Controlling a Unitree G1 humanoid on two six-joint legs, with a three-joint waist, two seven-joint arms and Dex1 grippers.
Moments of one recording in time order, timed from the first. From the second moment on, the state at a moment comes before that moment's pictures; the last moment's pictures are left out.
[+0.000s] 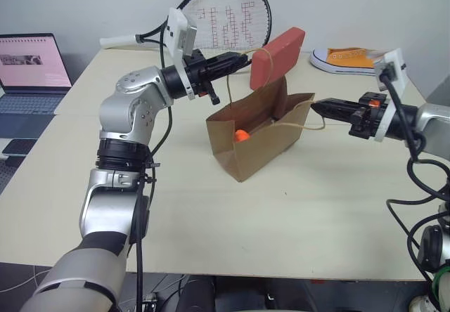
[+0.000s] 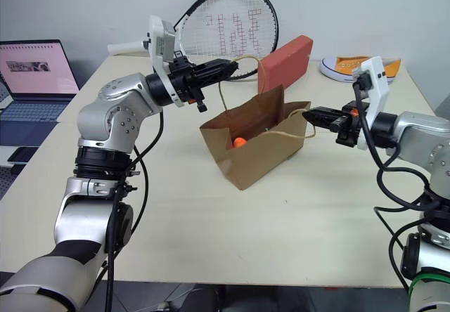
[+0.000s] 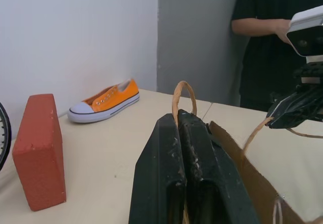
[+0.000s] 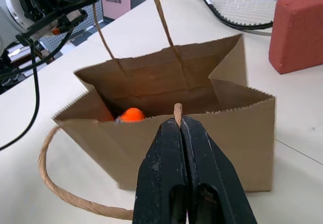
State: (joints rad) left arm -1.06 0.42 0.03 0.40 -0.49 0.43 -1.00; right arm -0.75 -0.71 -0.29 -0.27 0.88 1.32 0.55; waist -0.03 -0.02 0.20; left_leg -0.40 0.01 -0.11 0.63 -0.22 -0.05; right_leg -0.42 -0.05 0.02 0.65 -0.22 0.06
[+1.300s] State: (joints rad) left arm -0.50 0.55 0.20 -0.15 -0.67 0.70 -0.91; right arm -0.39 -1.07 -0.28 -0.50 0.82 0.86 1.07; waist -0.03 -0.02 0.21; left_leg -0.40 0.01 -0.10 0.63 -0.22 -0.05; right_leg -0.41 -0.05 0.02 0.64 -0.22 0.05
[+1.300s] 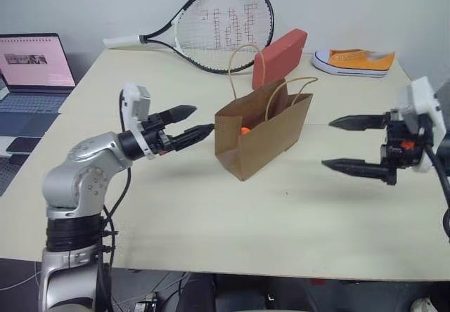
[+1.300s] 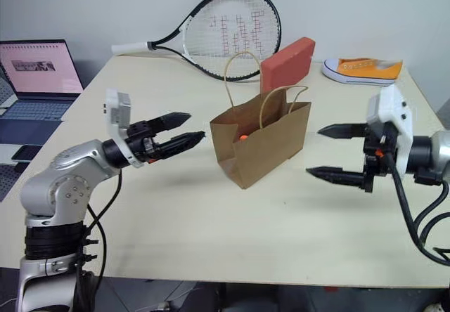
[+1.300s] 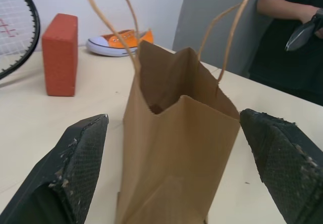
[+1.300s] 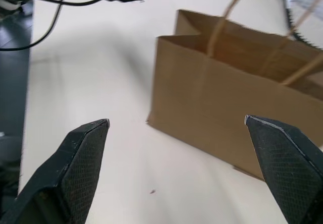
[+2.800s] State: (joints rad) left arm -0.49 0.39 0.01 -0.09 -0.53 0.55 -0.81; right arm -0.37 -1.05 -0.25 -0.56 0.92 0.88 0.96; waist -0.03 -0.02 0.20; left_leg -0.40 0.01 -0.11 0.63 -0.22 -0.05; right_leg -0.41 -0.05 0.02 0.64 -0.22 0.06
